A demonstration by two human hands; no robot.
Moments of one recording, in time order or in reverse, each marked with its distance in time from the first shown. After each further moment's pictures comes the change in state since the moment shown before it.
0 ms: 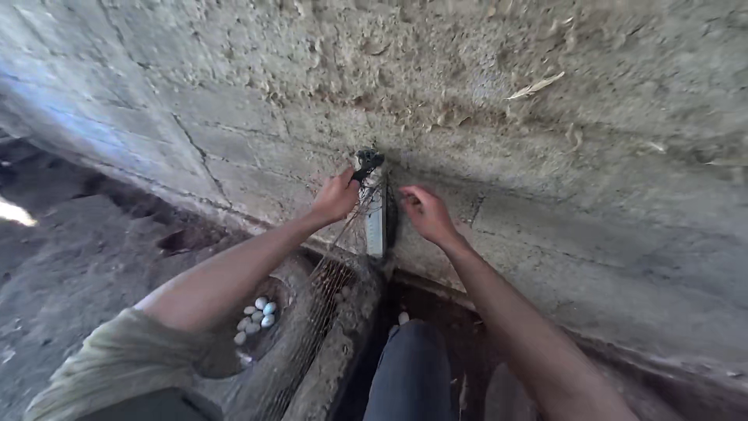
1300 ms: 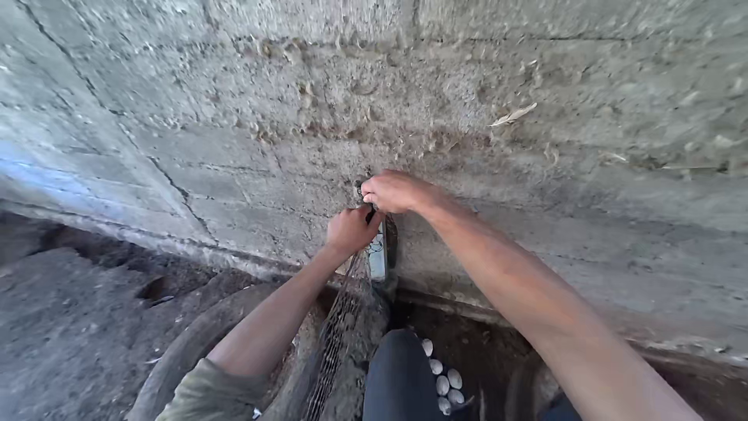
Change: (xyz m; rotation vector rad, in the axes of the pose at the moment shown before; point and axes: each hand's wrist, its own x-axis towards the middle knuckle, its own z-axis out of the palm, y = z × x) left_hand 0.015 0.004 0.013 0.248 -0.032 0.010; right_hand 0.095 -0.129 -0.030 -0.684 -0.521 -0.171
